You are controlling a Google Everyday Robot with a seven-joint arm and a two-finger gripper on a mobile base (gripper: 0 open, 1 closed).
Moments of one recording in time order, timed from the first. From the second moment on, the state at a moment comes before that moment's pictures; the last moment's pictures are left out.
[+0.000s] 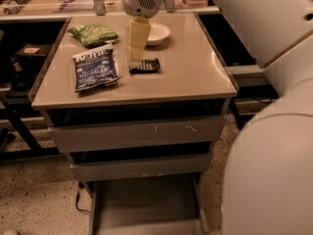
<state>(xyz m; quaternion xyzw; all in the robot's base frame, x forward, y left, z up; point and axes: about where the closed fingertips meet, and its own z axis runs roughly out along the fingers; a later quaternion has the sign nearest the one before) 0.630 0.059 0.970 -0.76 0.60 0.05 0.22</state>
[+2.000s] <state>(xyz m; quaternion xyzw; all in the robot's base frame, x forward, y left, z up) 0.684 0.173 0.888 -0.77 0.56 0.17 0.24</state>
